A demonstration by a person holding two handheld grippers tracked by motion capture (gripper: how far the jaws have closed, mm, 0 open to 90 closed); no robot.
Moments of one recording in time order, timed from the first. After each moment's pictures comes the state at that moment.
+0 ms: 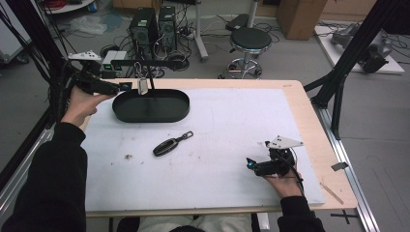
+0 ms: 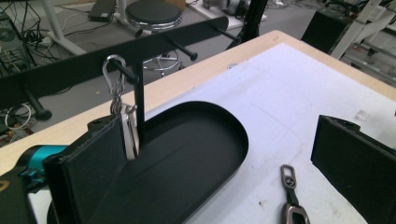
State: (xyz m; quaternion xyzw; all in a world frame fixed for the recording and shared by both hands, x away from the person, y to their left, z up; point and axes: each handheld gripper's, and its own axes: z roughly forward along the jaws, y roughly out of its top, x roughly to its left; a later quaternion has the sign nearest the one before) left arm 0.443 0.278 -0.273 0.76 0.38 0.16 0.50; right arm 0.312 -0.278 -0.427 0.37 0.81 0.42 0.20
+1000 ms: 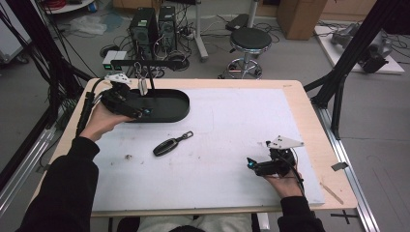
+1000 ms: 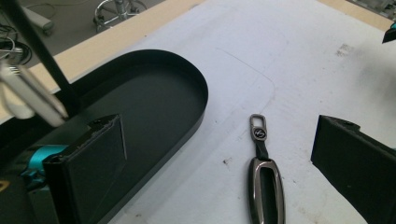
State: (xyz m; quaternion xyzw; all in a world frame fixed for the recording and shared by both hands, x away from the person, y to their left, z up) left arm 0.427 0.217 -0.317 0.83 0.34 0.11 0.43; right arm 0.311 -0.279 -0.427 0.37 0.80 0.42 0.21
